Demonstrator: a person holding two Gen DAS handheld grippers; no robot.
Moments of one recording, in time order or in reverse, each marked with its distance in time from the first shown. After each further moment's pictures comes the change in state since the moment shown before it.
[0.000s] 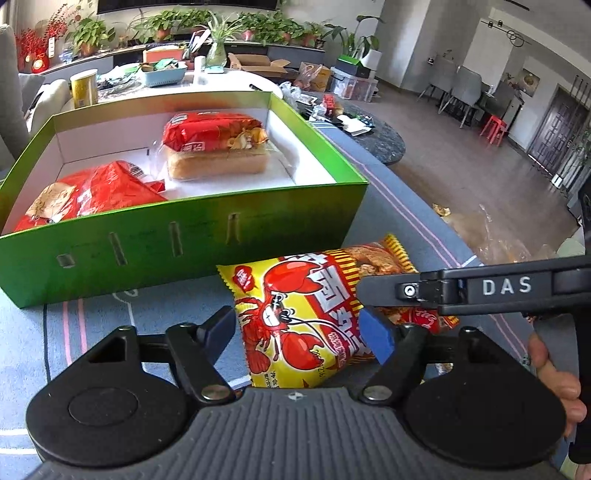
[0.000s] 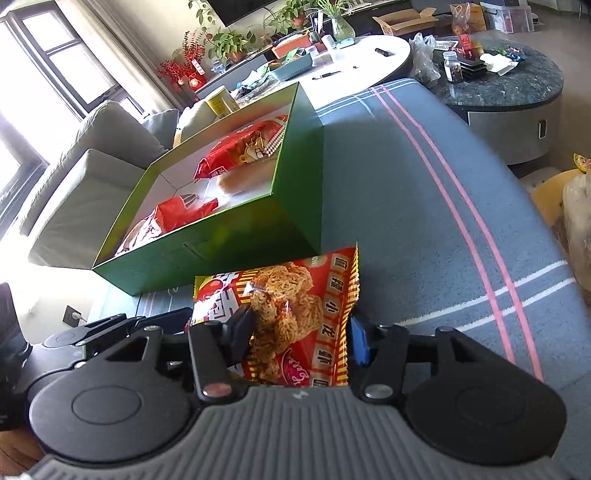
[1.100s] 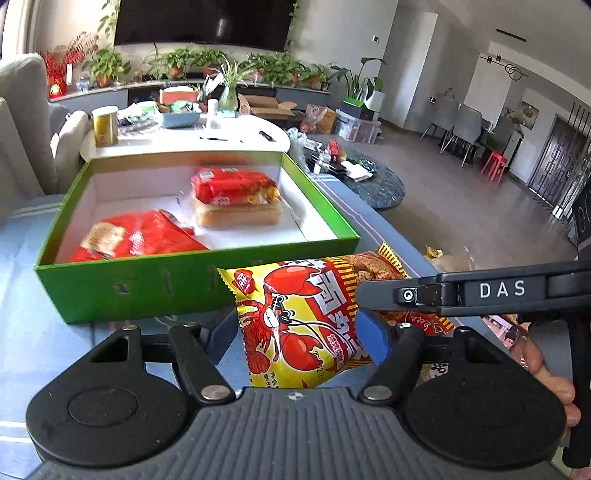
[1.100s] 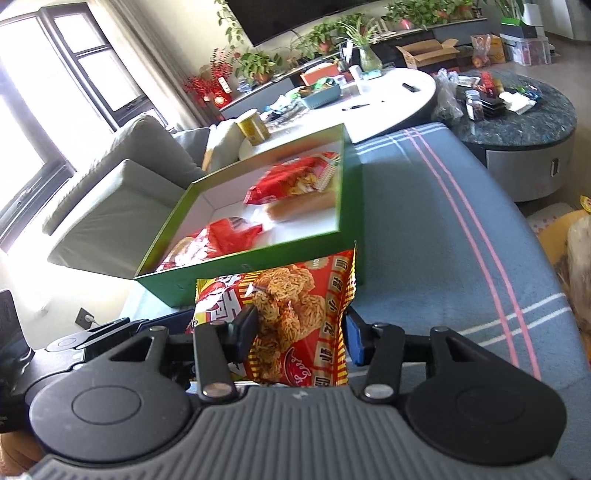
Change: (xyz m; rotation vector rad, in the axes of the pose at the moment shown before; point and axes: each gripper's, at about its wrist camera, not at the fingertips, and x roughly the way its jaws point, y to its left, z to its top) left arm -0.060 0.007 0.001 -0.015 -0.149 0.023; right arm -0.029 0.036 0.004 -0.065 -0.079 0.046
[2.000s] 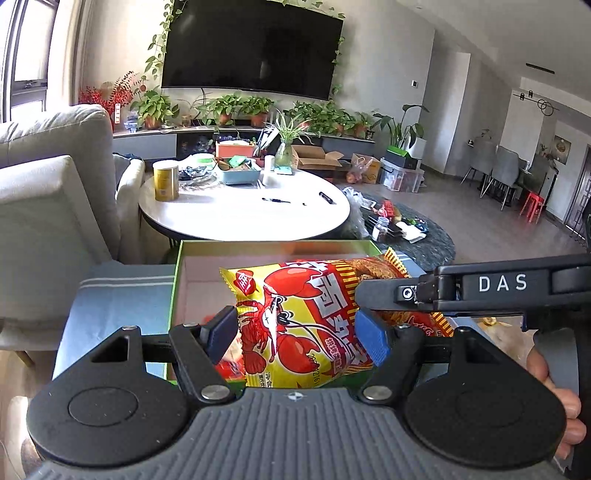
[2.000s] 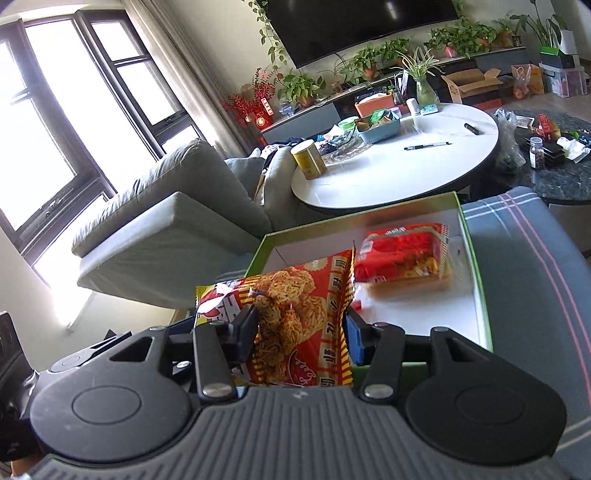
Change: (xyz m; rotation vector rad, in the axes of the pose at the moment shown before) left arm -0.026 0.073 0.062 -0.028 -0.150 0.136; right arm 0.036 0.073 0.057 -0.051 -0.082 0.093
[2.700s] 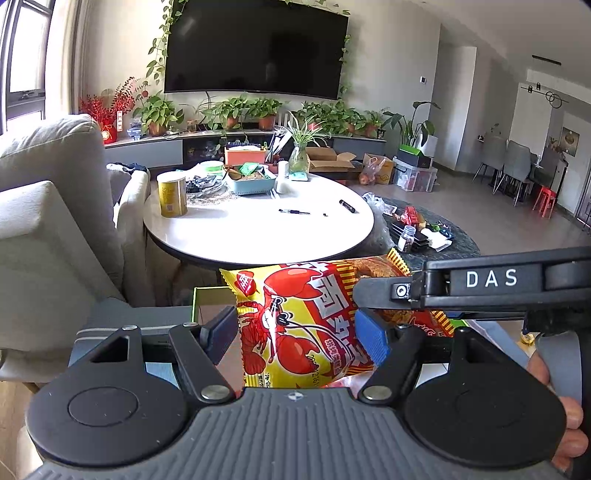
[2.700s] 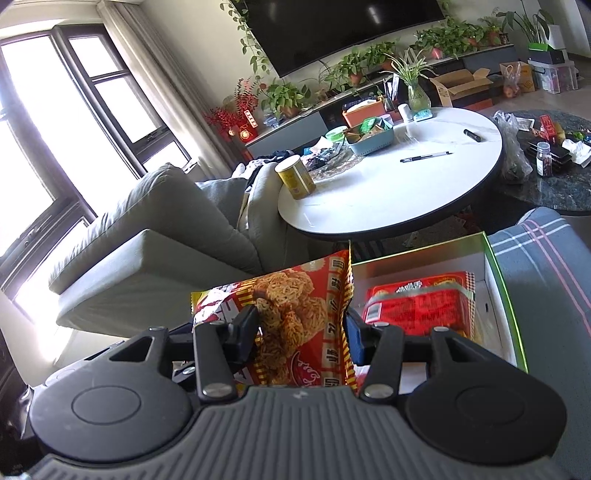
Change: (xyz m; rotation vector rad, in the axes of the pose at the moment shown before) left arm 0.068 0.028 0.038 0.029 0.002 0.036; right arm 0.063 -0.008 0.044 0.051 -0.028 -0.035
